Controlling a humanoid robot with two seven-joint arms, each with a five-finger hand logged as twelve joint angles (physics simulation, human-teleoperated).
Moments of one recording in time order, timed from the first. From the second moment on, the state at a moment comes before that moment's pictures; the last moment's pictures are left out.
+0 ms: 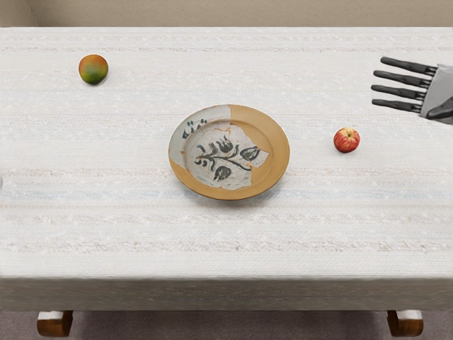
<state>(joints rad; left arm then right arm) 0.03 0.00 -0.12 -0.23 0.09 0.10 0.17 0.64 -0.98 0.94 1.17 0.37 0.61 -0.61</state>
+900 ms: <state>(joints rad) 0.03 0.00 -0.12 -0.23 0.09 0.10 0.17 1.09 -0.75 0.27 1.52 -1.02 -0.24 -0.61</state>
